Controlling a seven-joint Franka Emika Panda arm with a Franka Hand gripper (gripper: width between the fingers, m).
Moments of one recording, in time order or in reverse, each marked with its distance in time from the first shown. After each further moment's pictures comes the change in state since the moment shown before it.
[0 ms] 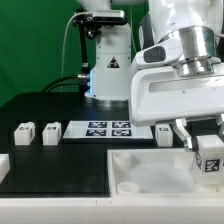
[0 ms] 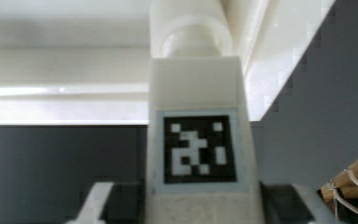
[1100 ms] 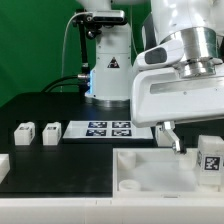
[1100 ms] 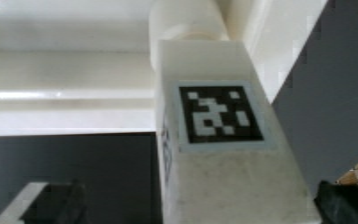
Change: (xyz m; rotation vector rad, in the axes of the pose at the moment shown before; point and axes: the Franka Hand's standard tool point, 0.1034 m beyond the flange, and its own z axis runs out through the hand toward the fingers) arm -0.002 0.000 0.001 -0.006 -0.013 0.028
